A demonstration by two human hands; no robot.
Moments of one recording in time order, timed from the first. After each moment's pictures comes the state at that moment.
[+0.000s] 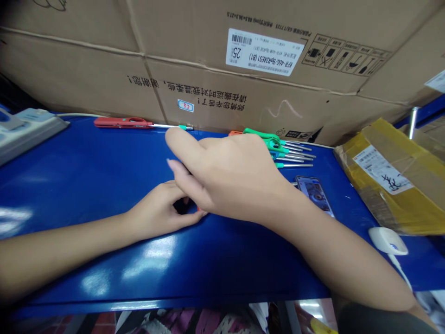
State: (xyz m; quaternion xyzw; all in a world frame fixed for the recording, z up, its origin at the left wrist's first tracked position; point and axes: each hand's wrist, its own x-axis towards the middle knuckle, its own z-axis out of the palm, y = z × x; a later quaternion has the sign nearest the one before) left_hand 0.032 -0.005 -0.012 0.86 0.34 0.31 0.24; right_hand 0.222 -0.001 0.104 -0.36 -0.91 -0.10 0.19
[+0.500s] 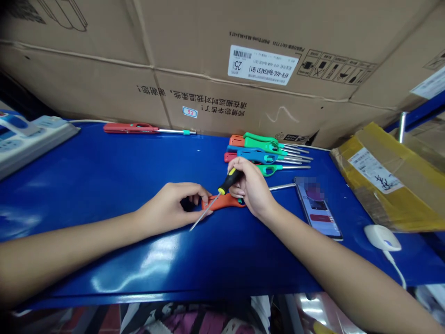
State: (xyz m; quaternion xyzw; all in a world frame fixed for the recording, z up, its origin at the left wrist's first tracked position) left_hand 0.033 -0.006 -0.006 0.82 0.35 0.31 0.33; right_hand 0.239 0.019 0.027 -0.43 -0.43 0.64 0.47
